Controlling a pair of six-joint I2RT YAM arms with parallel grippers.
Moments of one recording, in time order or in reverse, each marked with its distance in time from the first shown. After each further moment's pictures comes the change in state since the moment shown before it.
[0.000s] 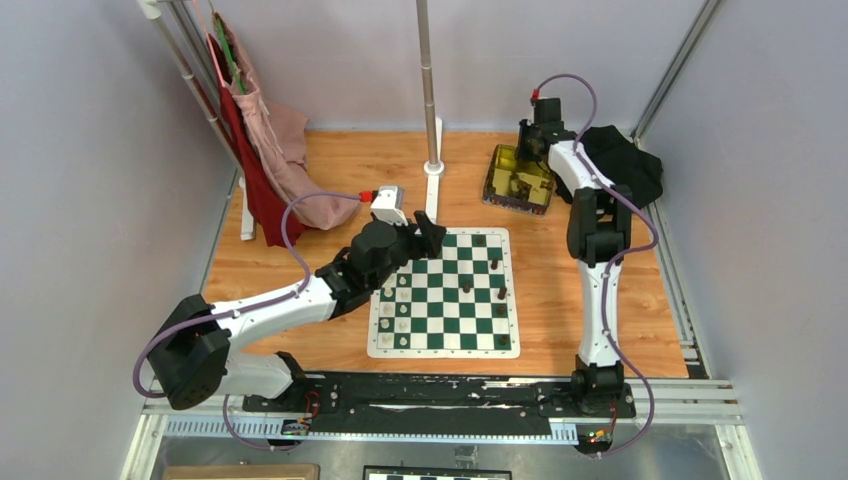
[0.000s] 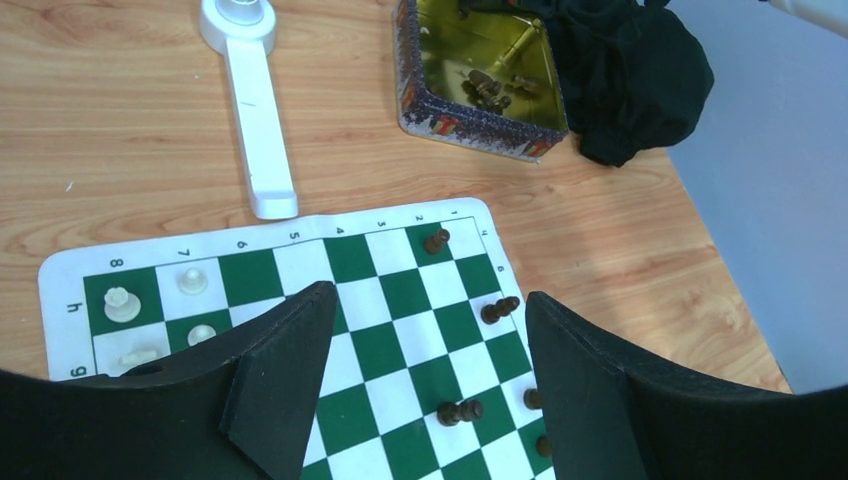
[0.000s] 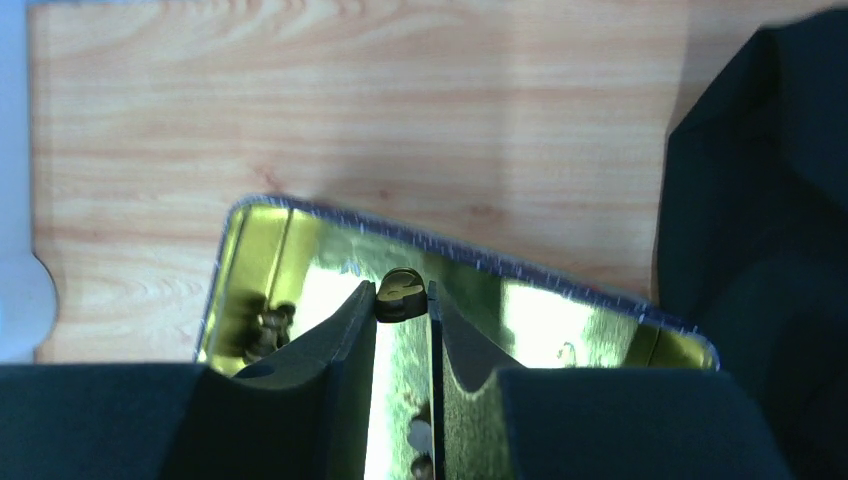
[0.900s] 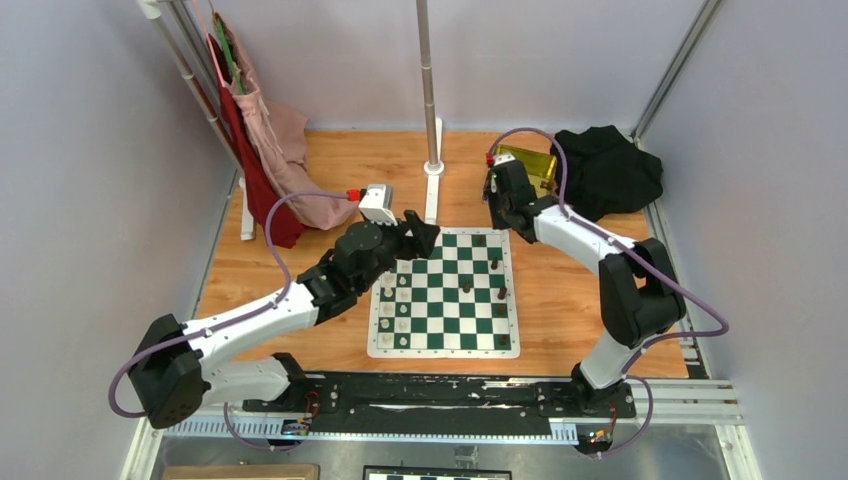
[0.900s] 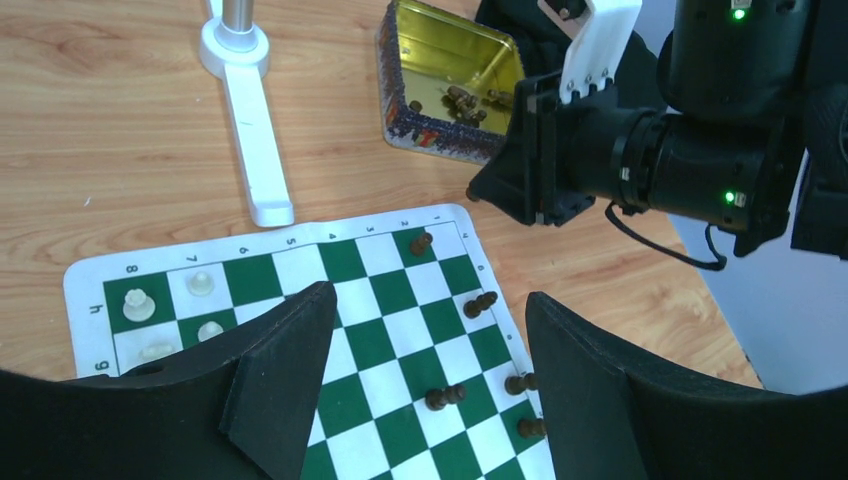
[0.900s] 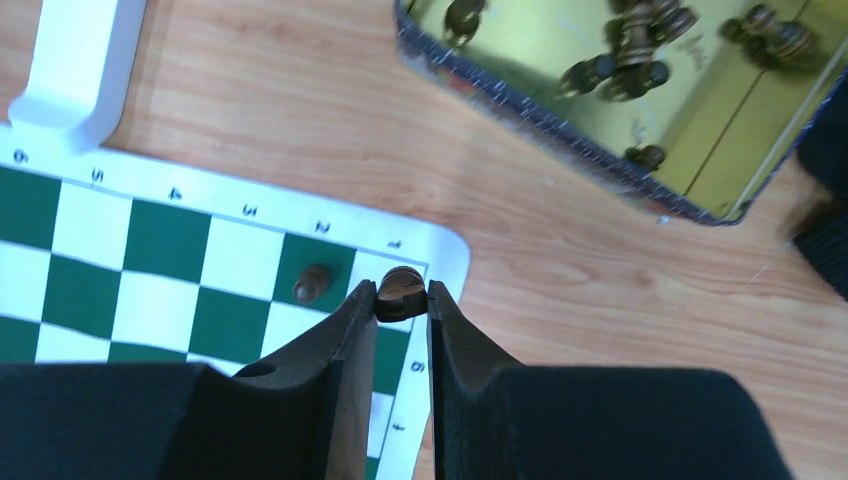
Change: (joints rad) left arm -0.001 -0.127 0.010 -0.094 0.020 0.014; right arm 0.322 -0.733 -0.953 0.128 0.223 -0.094
